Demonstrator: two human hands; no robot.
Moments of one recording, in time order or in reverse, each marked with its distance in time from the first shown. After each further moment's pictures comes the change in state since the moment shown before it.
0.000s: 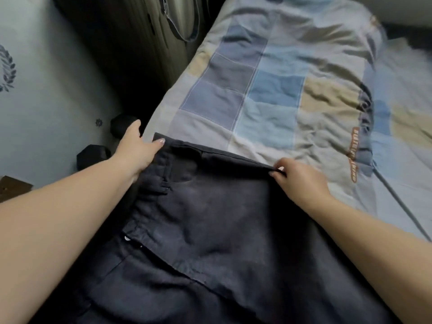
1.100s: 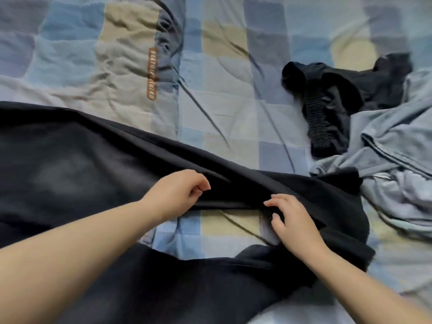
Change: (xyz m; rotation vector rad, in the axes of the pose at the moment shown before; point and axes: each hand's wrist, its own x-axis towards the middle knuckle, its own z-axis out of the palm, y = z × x) left_hand -0.382 0.081 0.327 0.639 -0.844 0.721; right_hand -0.351 0.355 -0.064 0.330 -0.177 0.319
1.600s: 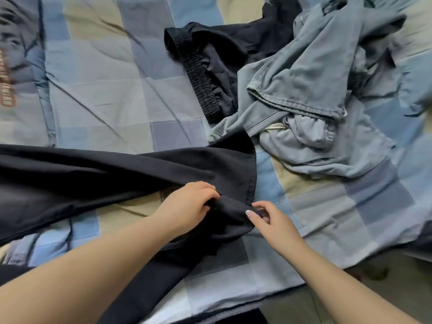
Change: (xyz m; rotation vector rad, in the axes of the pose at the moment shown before) left_hand 0.062 0.200 0.175 0.155 -0.266 0.239; right_hand -0.104 0.194 -0.043 0.472 -0.039 0.472
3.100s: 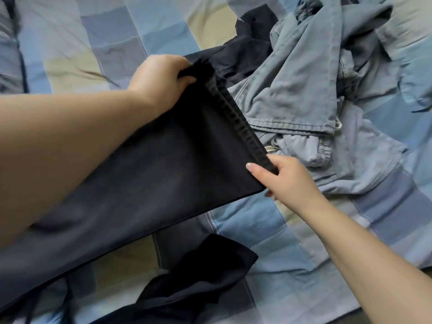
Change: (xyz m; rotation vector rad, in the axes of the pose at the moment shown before) left_hand 0.190 0.038 -0.218 0.252 0.502 -0.012; right_hand 0.079 -0.075 -0.112 0.323 0.202 -0.394
